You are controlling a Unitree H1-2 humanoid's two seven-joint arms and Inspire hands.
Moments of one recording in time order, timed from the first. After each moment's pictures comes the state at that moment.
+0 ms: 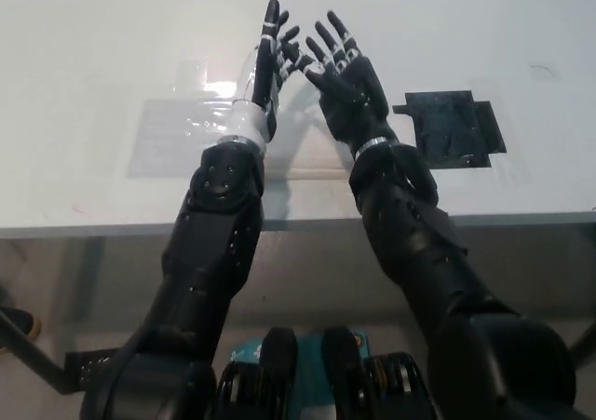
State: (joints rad) left_arm -0.98 -0.07 0.12 0.96 -0.05 -0.13 0.09; right_arm -1.11 0.16 -0.41 1.26 0.47 -0.24 0.20
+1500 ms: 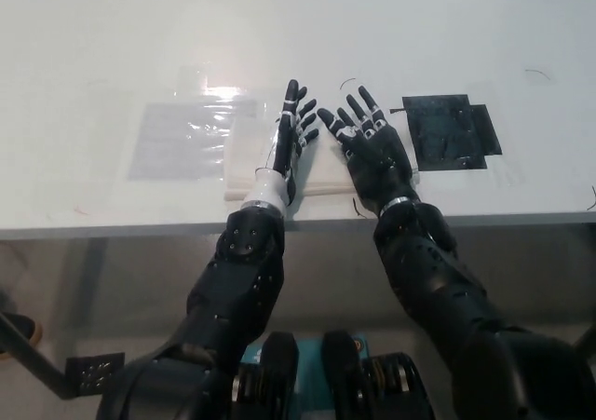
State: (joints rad) left_arm -0.94 -0.10 0.10 1.26 -0.07 -0.39 0.08; right_arm -1.01 0.11 -0.39 1.40 0.48 -0.30 0.24
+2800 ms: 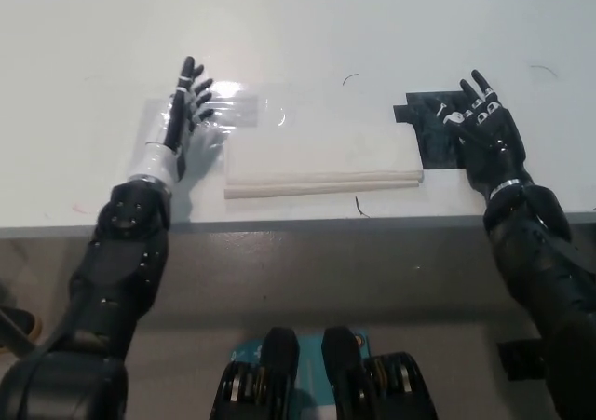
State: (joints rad) left_arm -0.90 0.16 0.07 1.12 -0.07 -0.31 -0.02; right_arm -0.99 -0.13 -0.35 1.39 0.42 -0.33 0.24
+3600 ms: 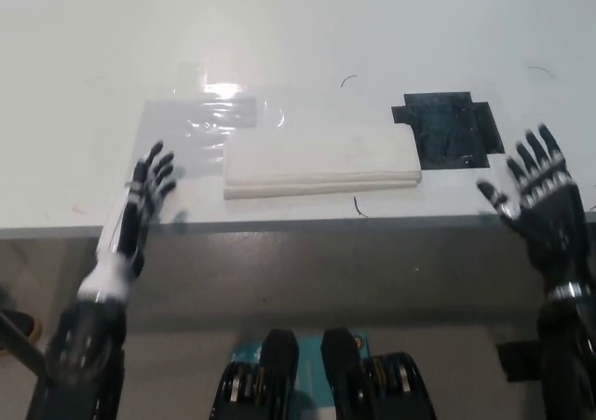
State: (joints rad) left_arm -0.35 0.18 0.05 0.41 -0.07 -0.26 -0.05; right_arm -0.38 -0.08 -0.26 0.48 0.37 -0.30 0.23
